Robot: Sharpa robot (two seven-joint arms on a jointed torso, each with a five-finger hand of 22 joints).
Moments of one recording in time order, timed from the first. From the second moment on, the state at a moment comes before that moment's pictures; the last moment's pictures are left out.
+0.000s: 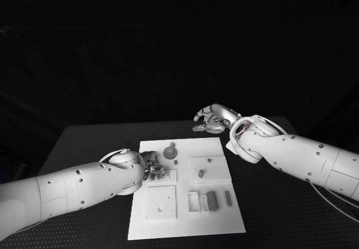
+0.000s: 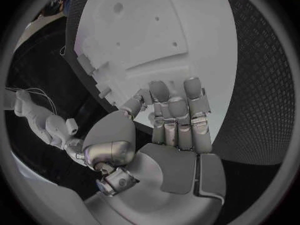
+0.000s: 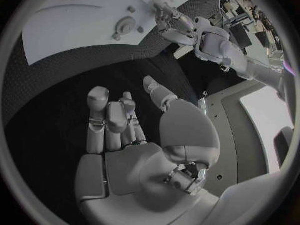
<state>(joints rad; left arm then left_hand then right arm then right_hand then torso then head) 1.20 -0.59 -0.21 1.31 -1.23 -0.12 -0.51 0.70 -0.03 0.50 -0.23 0.05 1.17 0.00 0.51 0.74 1.37 -0.11 0.67 0.69 1.20 -0.20 1.39 0.44 0.01 1.32 -0.28 0.45 1.31 1.17 -0.66 0.08 1.33 -1.28 -0.38 -0.07 1.01 -0.12 0.53 -0.23 0.05 0.82 0.14 0.23 0.52 1.03 0.05 1.18 1.11 1.28 -0.06 1.41 0.90 0.20 1.26 -0.06 0.92 1.31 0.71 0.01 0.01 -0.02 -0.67</state>
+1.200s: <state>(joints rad) 1.20 -0.58 -0.21 1.29 -1.18 -0.13 -0.50 0.71 -0.06 0.49 -0.26 0.05 1.14 0.01 0.51 0.74 1.34 -0.09 0.66 0.68 1.18 -0.19 1.39 0.42 0.01 1.30 -0.27 0.44 1.31 1.17 -0.66 0.08 1.32 -1.28 -0.37 -0.07 1.01 -0.12 0.53 -0.23 0.05 0.83 0.15 0.23 0.52 1.03 0.05 1.18 1.11 1.28 -0.06 1.41 0.90 0.20 1.26 -0.07 0.92 1.31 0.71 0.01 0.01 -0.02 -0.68</state>
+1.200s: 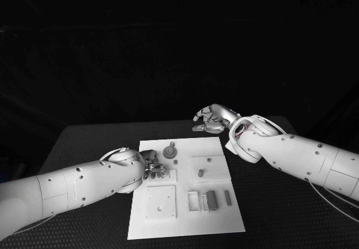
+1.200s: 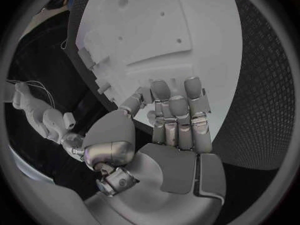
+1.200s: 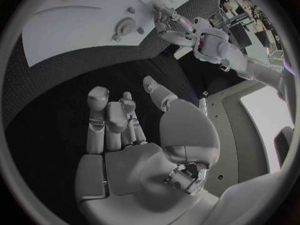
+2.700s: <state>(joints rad) 1.20 -0.58 -0.19 1.27 -1.09 -0.13 -0.50 0.81 0.00 0.52 -0.29 0.04 1.13 0.02 0.50 0.75 1.33 -0.08 0.66 0.68 1.17 -0.18 1.39 0.40 0.01 1.29 -0.27 0.43 1.31 1.17 -0.66 0.08 1.32 -1.27 -0.37 -0.07 1.00 -0.12 0.53 -0.23 0.05 0.82 0.14 0.23 0.52 1.03 0.05 1.18 1.11 1.28 -0.06 1.41 0.90 0.20 1.26 -0.06 0.92 1.31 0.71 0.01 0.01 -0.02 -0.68</state>
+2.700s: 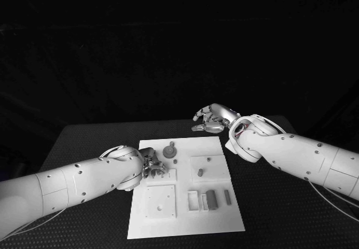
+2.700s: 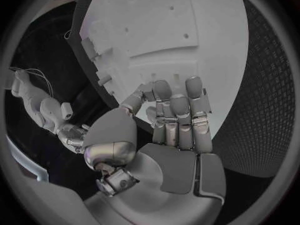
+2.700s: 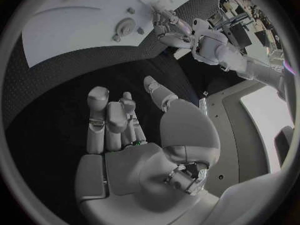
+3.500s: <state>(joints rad) 1.20 -0.59 -0.19 1.28 -1.09 -0.10 -0.50 0.83 0.01 0.48 -0.29 0.05 1.12 0.02 0.50 0.75 1.33 -0.08 0.66 0.68 1.17 -0.18 1.40 0.40 0.01 1.29 -0.27 0.43 1.31 1.17 -0.66 0.08 1.32 -1.27 -0.36 -0.07 1.00 -0.12 0.53 -0.23 0.05 0.82 0.14 0.23 0.52 1.03 0.05 1.18 1.11 1.28 -0.06 1.41 0.90 0.20 1.26 -0.07 0.92 1.31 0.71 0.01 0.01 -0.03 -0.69</state>
